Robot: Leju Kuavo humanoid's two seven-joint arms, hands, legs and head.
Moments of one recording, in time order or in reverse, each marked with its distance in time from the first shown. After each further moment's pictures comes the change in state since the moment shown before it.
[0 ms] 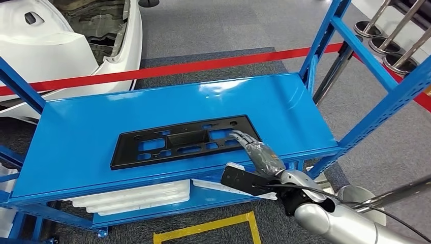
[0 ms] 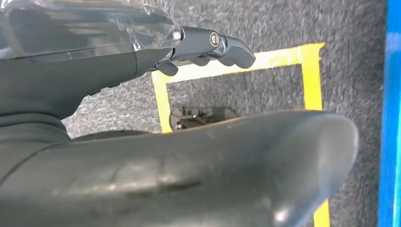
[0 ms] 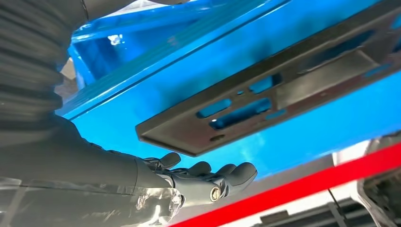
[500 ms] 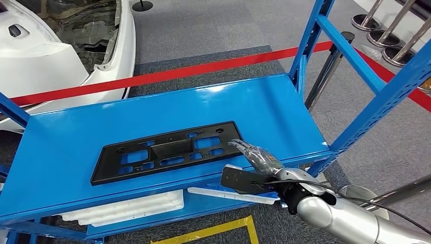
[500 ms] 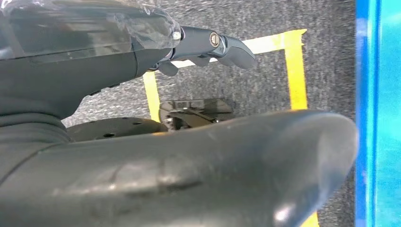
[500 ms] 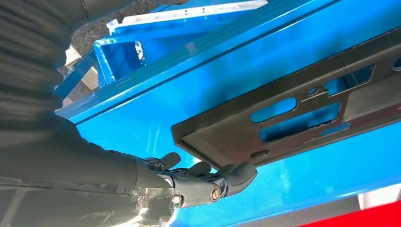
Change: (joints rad) left arm -0.013 0.000 -0.001 0.000 -0.009 -0.013 0.011; right arm -0.008 -0.042 -0.003 0.000 -0.095 0.112 0.043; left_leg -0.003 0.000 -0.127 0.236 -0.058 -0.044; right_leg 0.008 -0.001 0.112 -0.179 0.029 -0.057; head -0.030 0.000
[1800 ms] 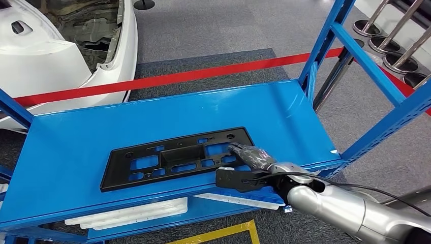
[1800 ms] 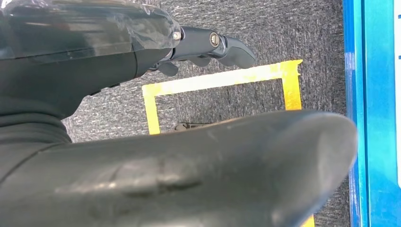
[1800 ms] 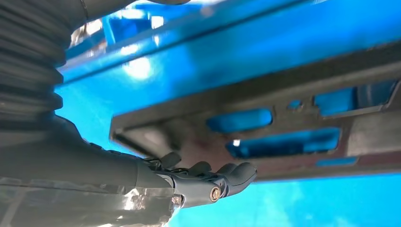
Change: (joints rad) left arm -0.018 -0.007 0.000 0.001 -0.021 0.109 0.048; right arm -0.178 0.010 0.183 0.174 0.006 0.051 -0.011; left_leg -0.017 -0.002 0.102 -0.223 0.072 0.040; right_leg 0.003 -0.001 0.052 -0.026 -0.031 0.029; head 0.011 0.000
